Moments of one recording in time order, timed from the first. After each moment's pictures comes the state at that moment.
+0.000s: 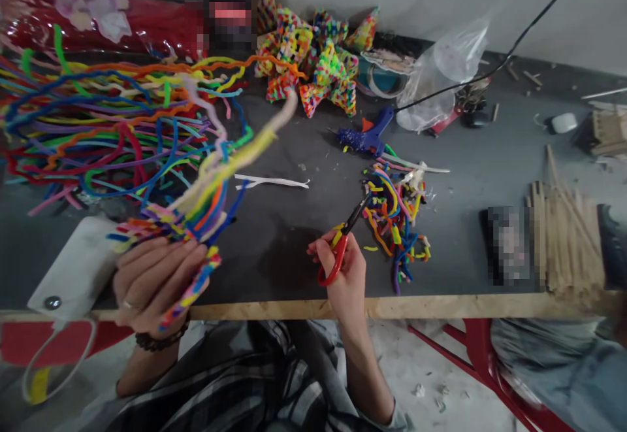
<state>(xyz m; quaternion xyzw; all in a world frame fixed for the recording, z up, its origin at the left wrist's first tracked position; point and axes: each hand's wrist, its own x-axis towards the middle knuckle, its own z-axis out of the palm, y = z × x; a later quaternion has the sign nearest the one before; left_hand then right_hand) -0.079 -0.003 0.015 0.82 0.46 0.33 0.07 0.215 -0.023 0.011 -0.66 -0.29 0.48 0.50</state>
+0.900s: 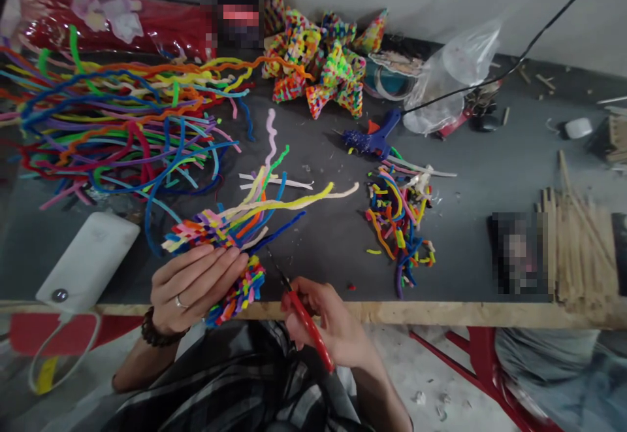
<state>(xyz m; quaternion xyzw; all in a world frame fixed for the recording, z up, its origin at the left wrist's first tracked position) -0.057 0.007 0.023 0.91 0.28 0.30 -0.09 0.228 -0.056 0.048 -0.46 -0.34 0.78 0.24</state>
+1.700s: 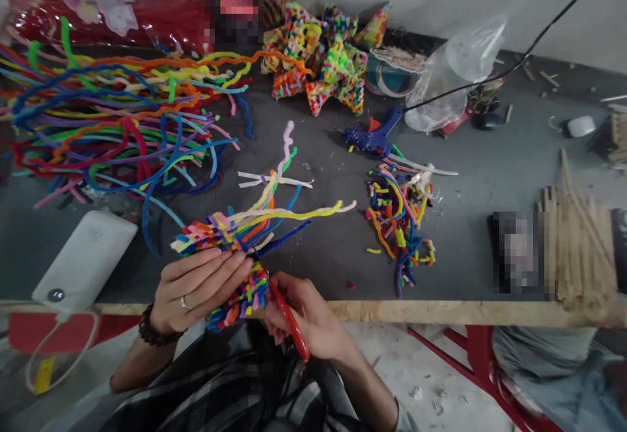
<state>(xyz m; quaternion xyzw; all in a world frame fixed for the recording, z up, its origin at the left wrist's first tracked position) -0.060 0.004 0.023 0.93 0.25 0.24 -0.09 0.195 -0.045 0.044 -0.42 -0.28 0.82 0.26</state>
